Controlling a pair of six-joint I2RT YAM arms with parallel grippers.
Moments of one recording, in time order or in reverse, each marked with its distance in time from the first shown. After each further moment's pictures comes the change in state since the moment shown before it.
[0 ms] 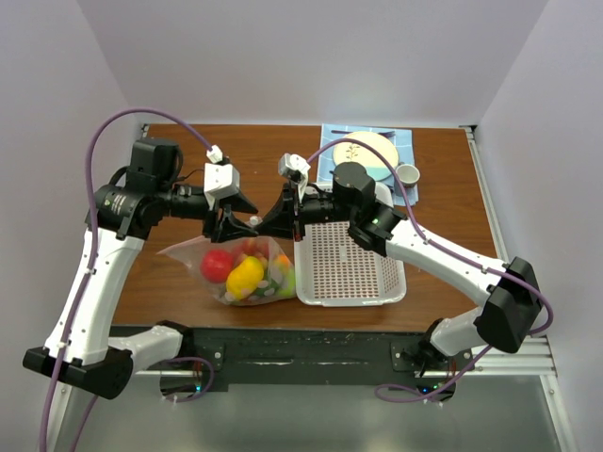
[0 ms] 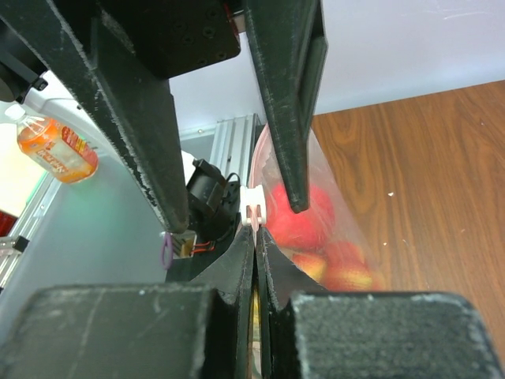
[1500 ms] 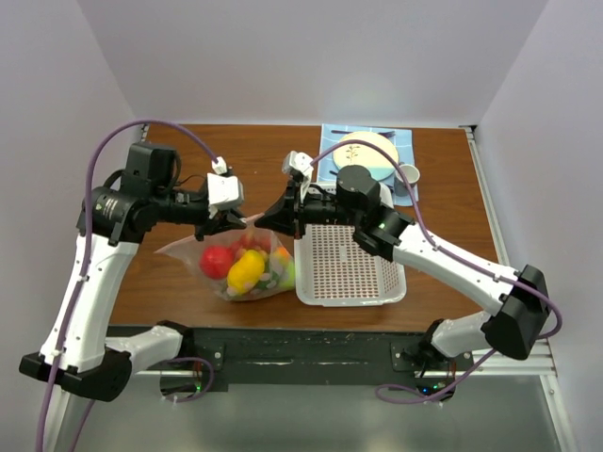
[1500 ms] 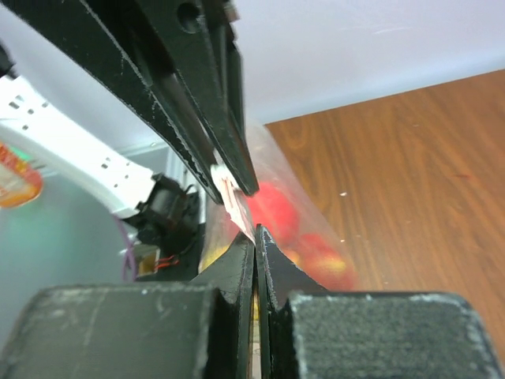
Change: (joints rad) left arm -0.014 -0.010 0.057 -0.139 -0.198 0.137; right arm 0.021 -0.052 0.005 -0.070 0.182 -0.070
